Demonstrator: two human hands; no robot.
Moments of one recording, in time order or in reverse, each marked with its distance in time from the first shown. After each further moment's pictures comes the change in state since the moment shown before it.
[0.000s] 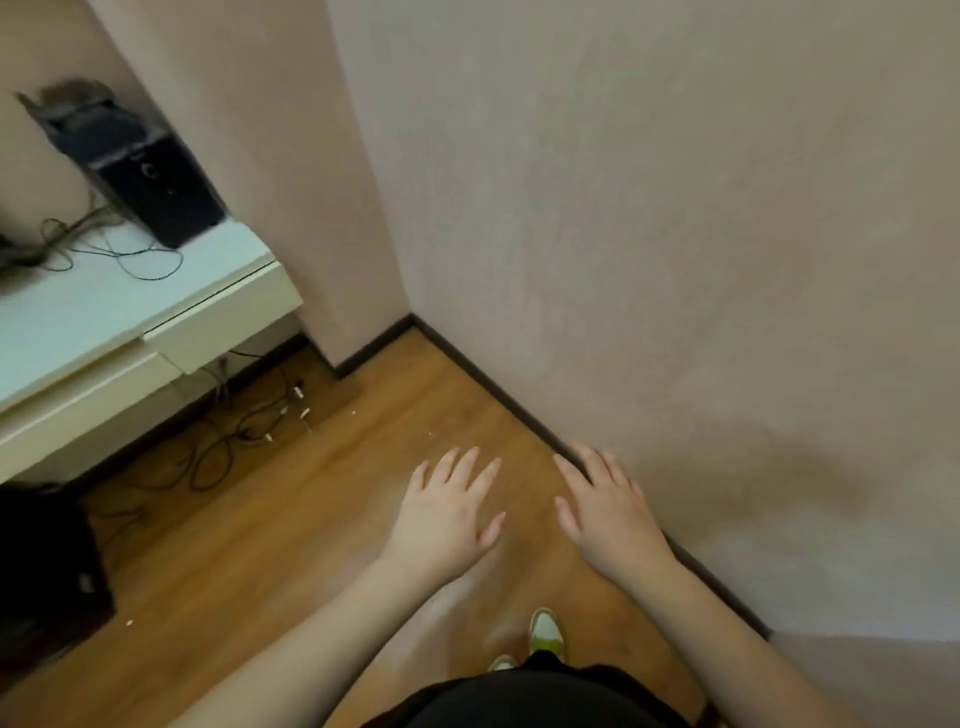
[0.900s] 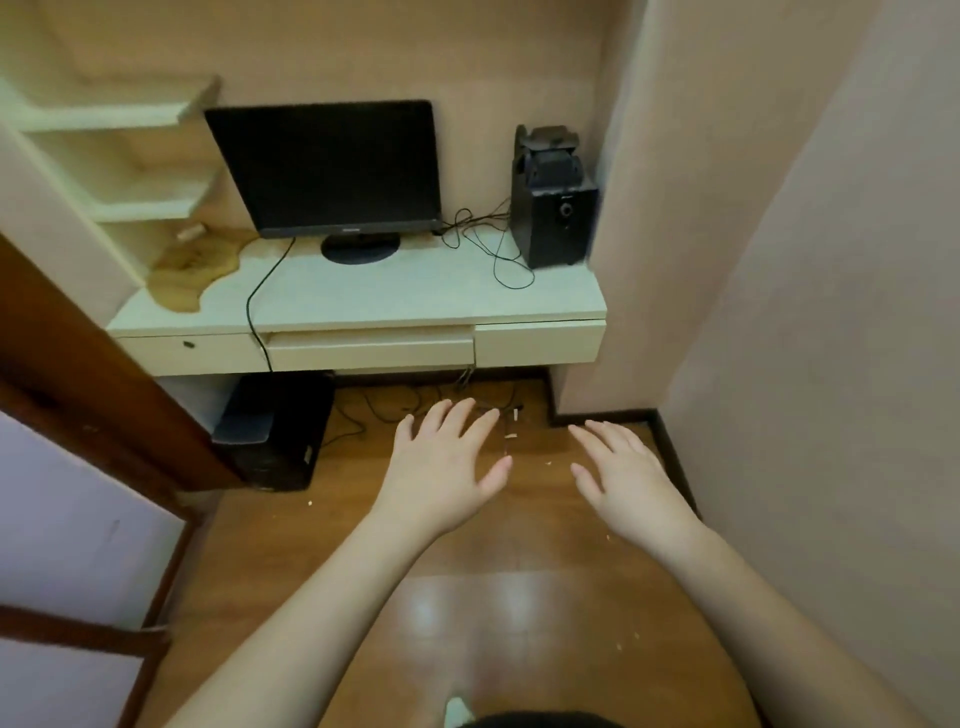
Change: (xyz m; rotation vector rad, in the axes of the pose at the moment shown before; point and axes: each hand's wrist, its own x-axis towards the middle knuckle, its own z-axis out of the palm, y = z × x) left_hand -0.118 -0.294 -0.077 -0.094 0.284 -0.785; right_hand 0.195 -0.333 -0.009 -0.061 -0.078 -0.712
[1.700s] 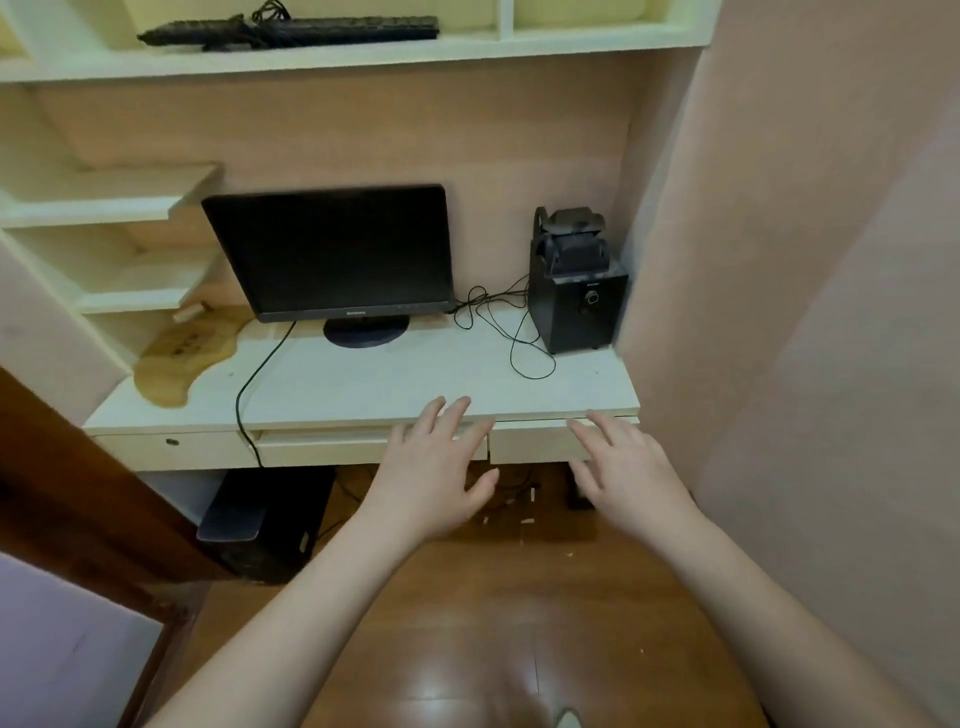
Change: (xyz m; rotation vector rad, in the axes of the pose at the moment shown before) left_hand 0.190 -0.064 -0.039 0.098 0.008 0.048; right_hand 0.208 0.004 -0.060 -0.133 0.117 -0.067
